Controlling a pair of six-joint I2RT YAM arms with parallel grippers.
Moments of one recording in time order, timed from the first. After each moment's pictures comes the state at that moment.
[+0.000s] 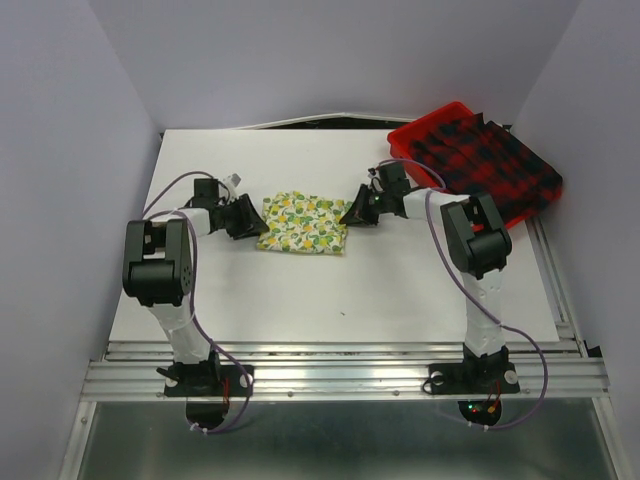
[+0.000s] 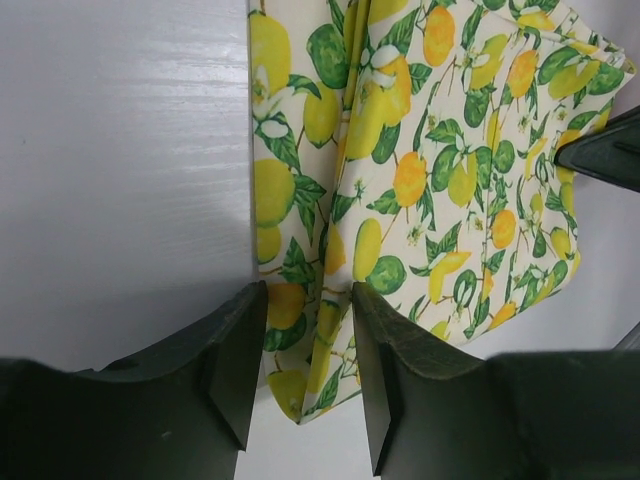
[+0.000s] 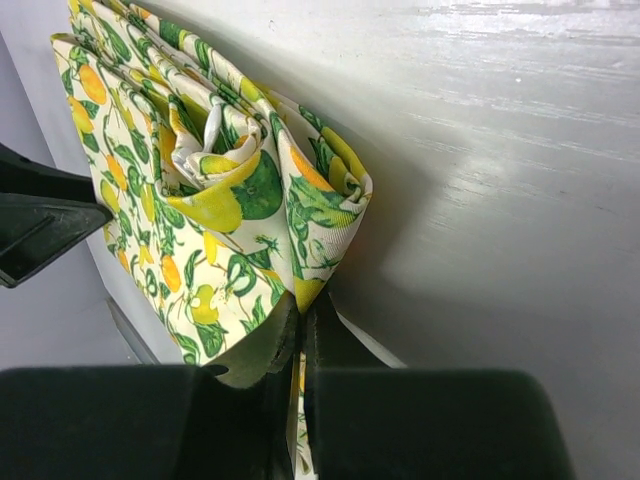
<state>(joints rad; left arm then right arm) 0.01 1.83 0.99 -0.09 0.58 -0.35 0.36 2.19 1.43 -0.09 -0.53 0.72</state>
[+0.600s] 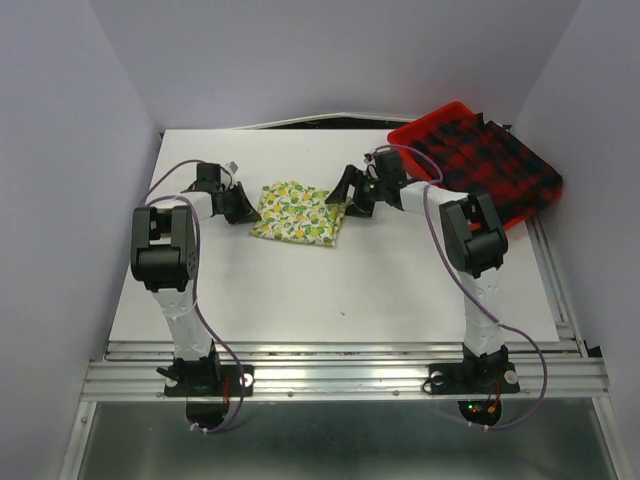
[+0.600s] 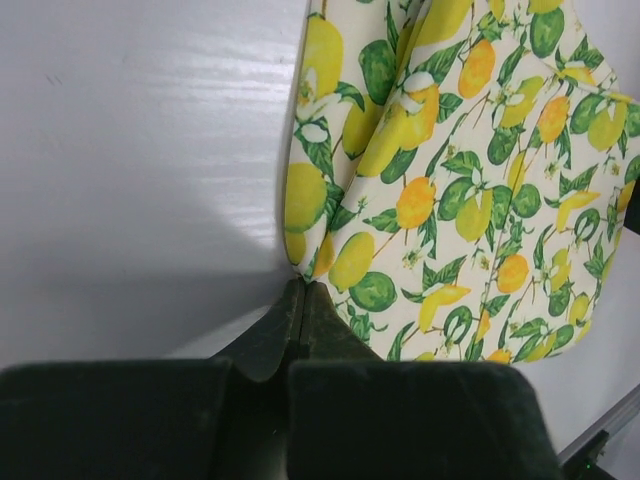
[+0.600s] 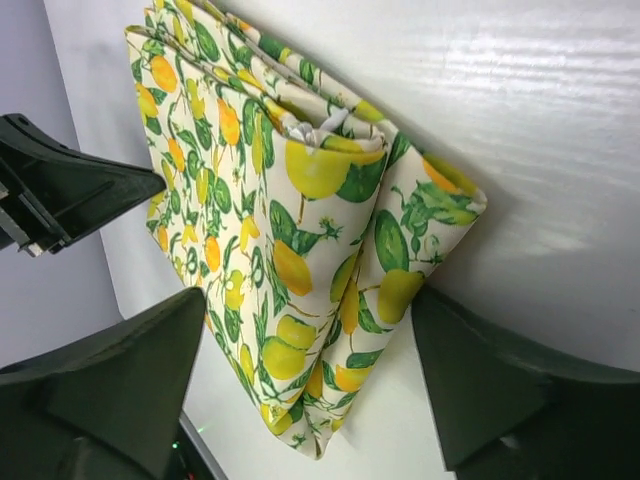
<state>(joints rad) 0.01 1.96 1.20 -0.20 0.49 -0.39 0.37 2.22 1.54 -0.07 -0.51 0.72</state>
